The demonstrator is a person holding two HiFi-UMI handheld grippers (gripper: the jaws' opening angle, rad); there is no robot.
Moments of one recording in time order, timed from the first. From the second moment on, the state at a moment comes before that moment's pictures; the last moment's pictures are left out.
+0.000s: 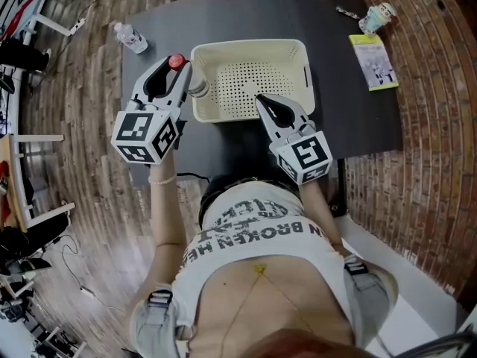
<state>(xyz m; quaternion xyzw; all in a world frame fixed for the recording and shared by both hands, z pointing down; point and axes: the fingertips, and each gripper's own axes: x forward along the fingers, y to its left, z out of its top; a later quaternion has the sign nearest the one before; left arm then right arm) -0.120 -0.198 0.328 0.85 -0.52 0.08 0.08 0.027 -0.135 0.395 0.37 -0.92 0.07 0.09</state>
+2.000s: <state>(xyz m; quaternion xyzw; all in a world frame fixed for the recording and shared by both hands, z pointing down) -0.252 -0.168 0.365 0.85 -0.52 0.08 0.09 -0.090 -0.112 0.411 0.40 -0.91 0.07 0.10</state>
